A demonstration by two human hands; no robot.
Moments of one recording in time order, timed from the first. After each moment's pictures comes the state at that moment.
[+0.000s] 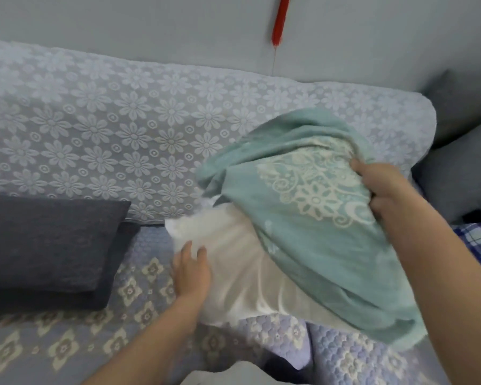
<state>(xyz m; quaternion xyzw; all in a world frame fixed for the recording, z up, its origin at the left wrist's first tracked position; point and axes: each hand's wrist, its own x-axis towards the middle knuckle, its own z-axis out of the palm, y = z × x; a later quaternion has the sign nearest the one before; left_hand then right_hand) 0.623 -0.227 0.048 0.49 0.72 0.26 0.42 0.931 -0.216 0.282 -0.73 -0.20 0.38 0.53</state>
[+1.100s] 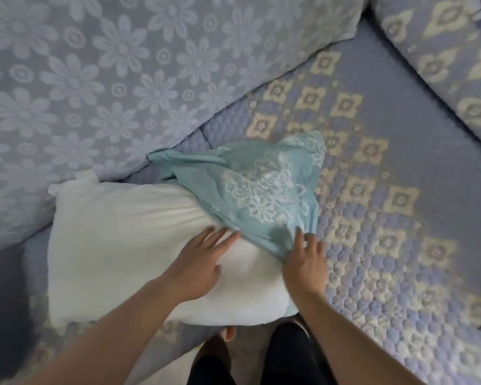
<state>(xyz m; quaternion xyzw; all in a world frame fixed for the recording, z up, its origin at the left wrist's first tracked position) 0.909 -0.241 -0.149 0.90 0.21 -0.29 0.26 1.070 -0.430 -0.208 -0.93 -0.26 0.25 0.06</state>
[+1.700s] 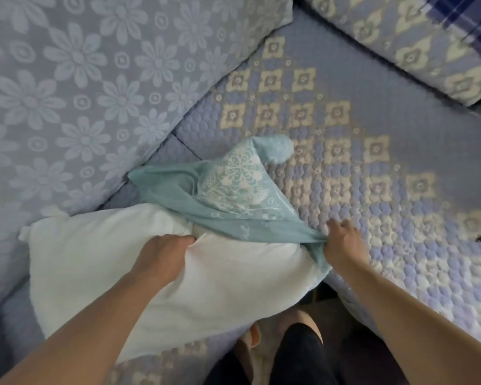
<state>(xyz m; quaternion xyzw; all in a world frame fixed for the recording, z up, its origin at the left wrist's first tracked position) 0.862 -0.167 -0.171 0.93 0.17 -0.32 0.07 1.059 -0.492 -0.227 -0.95 -0.12 0.29 -0.02</state>
